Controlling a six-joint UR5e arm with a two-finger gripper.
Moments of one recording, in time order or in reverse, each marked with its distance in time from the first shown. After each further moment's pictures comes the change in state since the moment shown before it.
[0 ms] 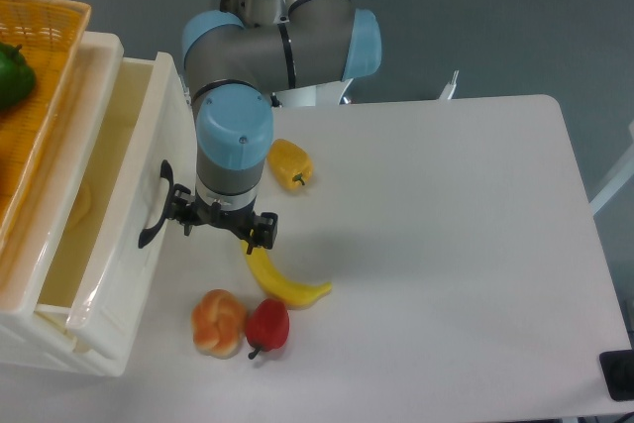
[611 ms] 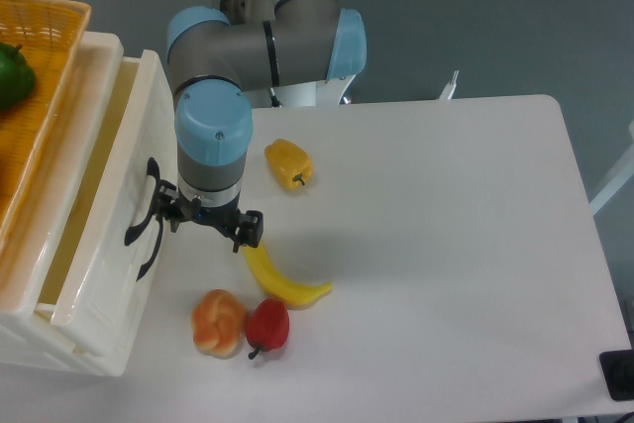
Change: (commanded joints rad) arm -0.021 0.011 0.000 0.000 0.002 0.000
